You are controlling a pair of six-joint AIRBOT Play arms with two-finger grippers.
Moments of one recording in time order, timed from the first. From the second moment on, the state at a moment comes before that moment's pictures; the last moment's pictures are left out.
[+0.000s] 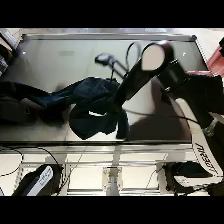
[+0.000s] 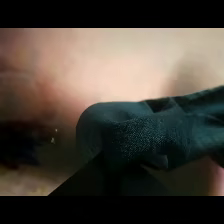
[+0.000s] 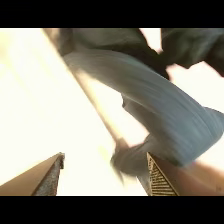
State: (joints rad) left arm 0.38 -0.93 1.16 1.57 -1.02 -1.41; right arm 0.65 -1.49 1.83 -1.15 1.69 1.34
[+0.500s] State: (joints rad) left arm 0.31 -0.95 1.16 1.56 -1.06 -1.37; right arm 0.53 -1.52 1.68 -1.28 1.36 1.21
